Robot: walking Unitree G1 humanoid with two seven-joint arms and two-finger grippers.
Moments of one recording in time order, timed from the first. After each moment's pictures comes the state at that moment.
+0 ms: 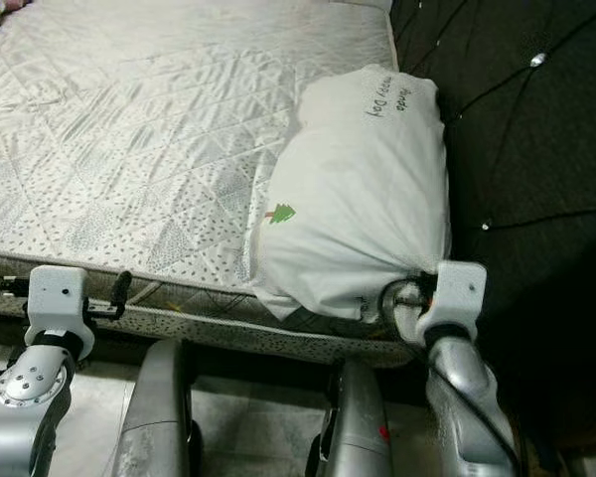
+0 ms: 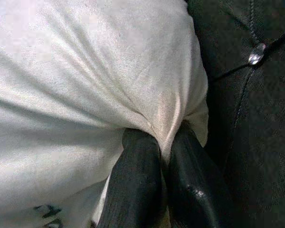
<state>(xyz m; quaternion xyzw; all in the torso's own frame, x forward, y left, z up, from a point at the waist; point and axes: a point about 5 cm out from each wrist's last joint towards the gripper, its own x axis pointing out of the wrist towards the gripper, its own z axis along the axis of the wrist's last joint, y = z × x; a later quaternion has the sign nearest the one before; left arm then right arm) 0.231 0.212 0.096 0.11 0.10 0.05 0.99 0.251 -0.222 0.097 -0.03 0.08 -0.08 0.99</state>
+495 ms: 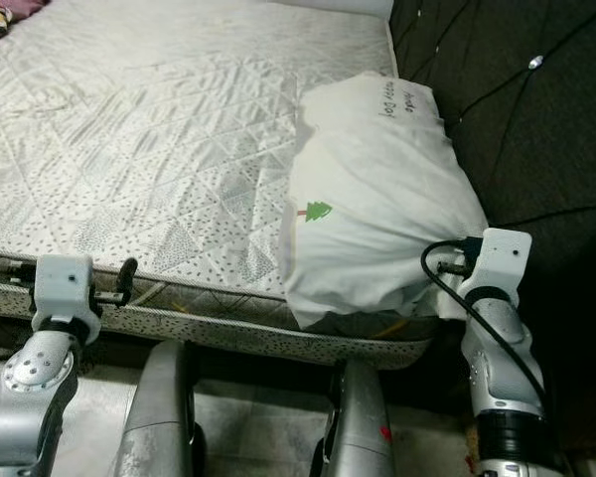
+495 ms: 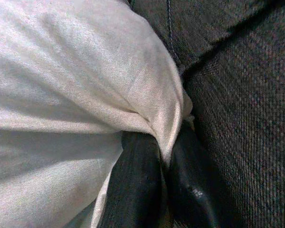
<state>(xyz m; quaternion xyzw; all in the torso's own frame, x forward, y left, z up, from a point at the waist) 0.245 0.205 0.106 0.12 0.08 0.05 0.99 0.287 -0.276 0.107 -0.04 0.10 -0.16 0.98</state>
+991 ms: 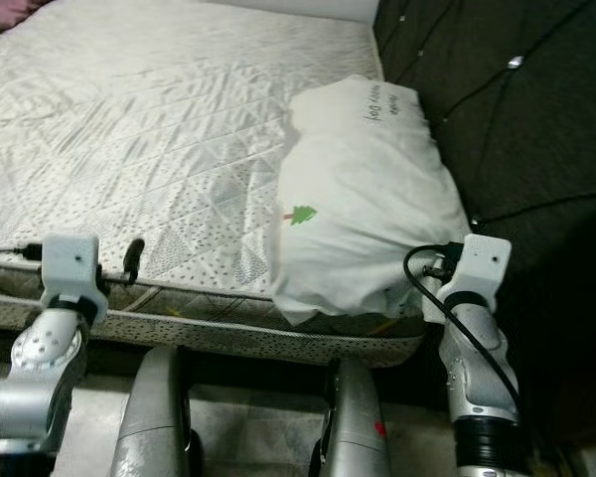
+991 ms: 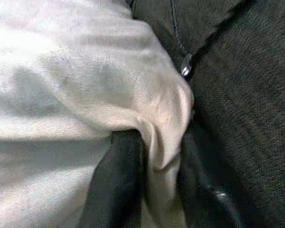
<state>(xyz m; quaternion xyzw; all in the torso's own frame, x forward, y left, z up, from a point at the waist) 0.268 0.198 0.123 0.11 0.03 0.04 0.99 0.286 -0.250 0.100 -0.02 0.08 -0.14 0.99</state>
